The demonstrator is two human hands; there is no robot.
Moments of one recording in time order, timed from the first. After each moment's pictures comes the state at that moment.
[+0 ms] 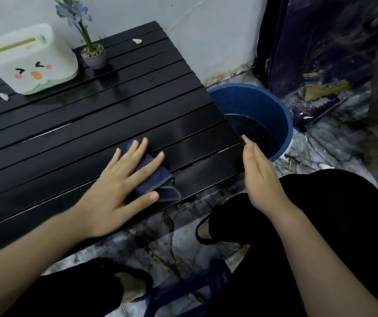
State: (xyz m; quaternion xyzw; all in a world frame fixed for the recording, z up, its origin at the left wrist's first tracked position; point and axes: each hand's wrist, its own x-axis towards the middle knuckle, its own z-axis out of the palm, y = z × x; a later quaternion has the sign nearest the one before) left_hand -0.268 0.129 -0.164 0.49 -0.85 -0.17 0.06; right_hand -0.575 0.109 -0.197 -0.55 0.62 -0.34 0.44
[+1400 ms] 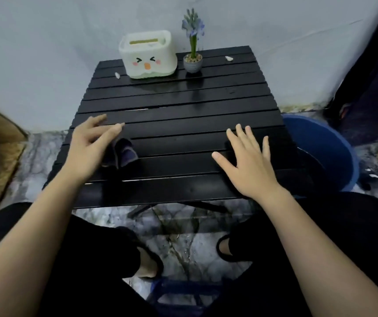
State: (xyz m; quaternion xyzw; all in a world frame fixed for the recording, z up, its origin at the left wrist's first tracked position) left_hand -0.149 0.181 -0.140 0.77 -0.48 -0.17 0.39; right_hand -0.472 0.071 -0.183 -0.85 0.49 -0.11 0.19
